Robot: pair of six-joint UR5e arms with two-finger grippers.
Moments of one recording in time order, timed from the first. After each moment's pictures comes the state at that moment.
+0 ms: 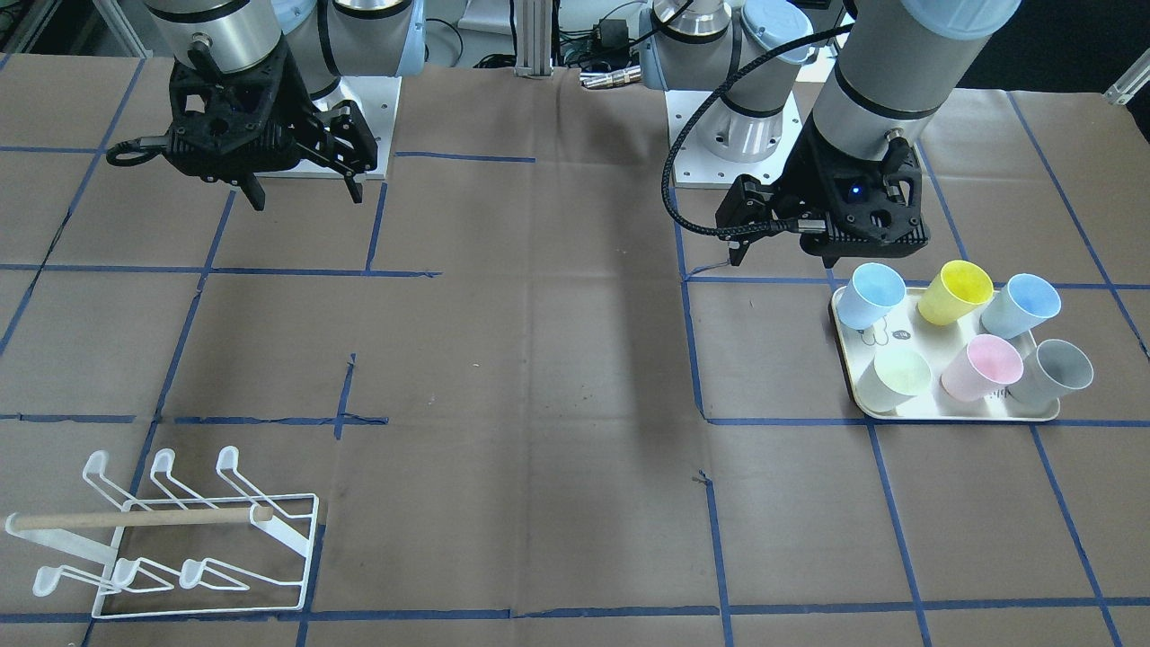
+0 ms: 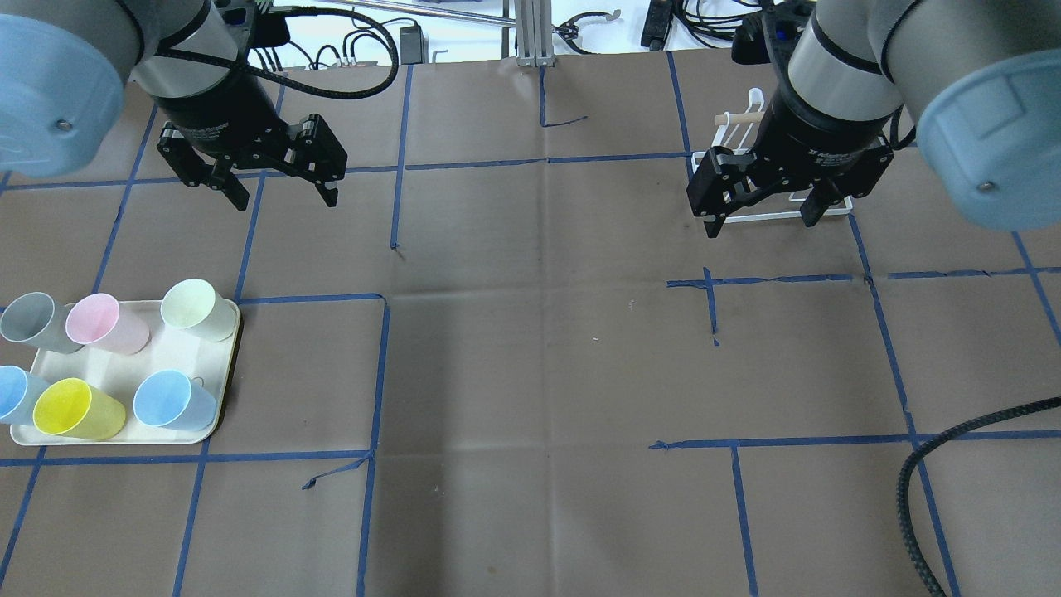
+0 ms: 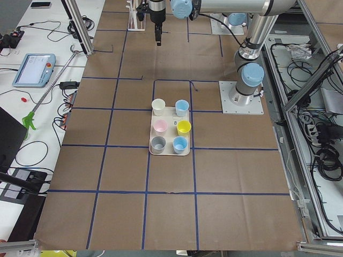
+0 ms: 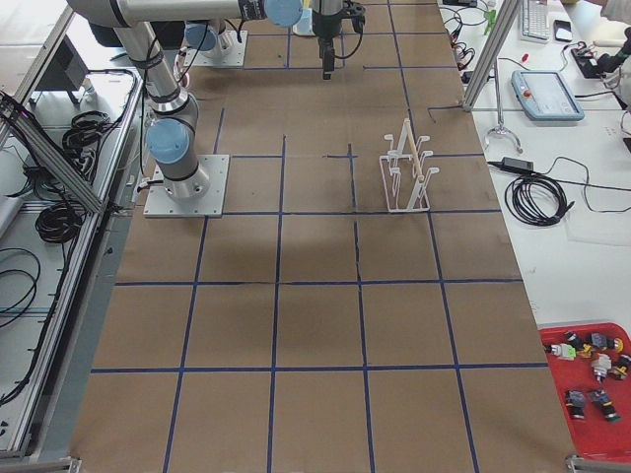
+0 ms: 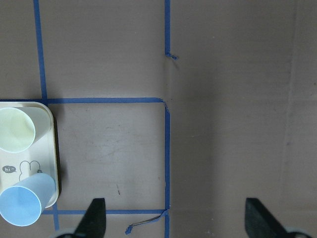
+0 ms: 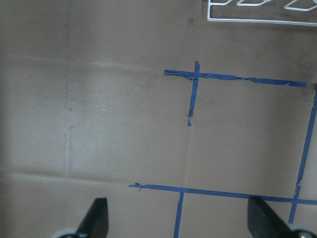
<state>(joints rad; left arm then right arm) -1.56 -1.63 -1.54 -1.58 1.57 0.02 1.63 -1.64 1.64 -1.57 -1.54 -0.04</state>
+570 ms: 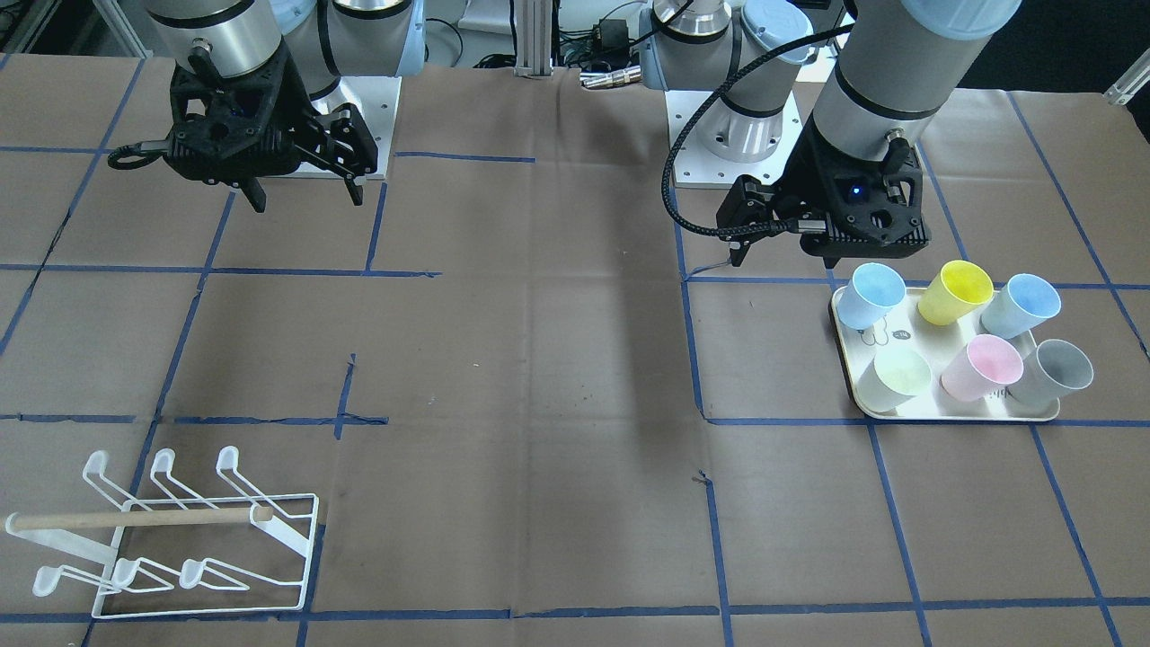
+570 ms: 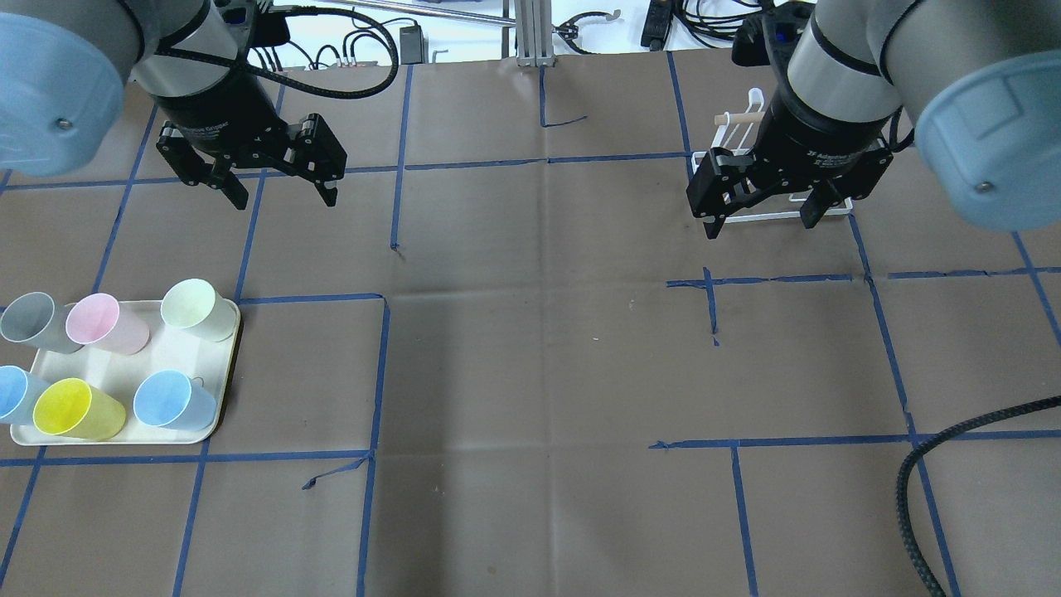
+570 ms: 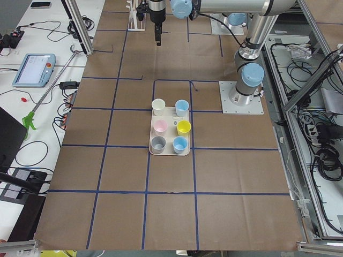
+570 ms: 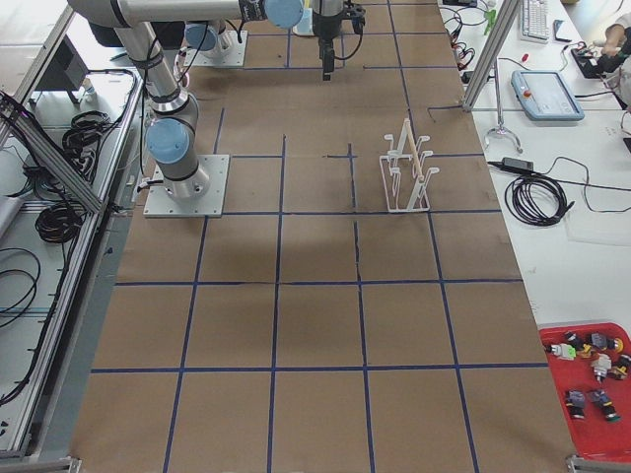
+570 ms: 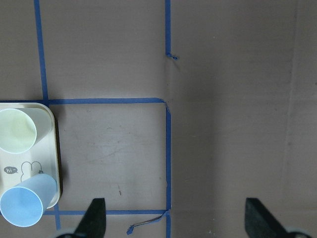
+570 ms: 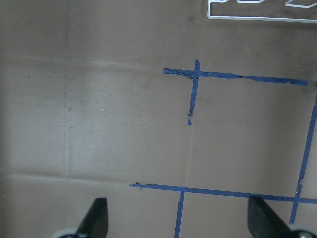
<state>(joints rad) -1.56 -1.63 -1.54 -1.58 1.58 0.02 1.62 -1.63 1.64 -1.57 -1.54 -0.04</state>
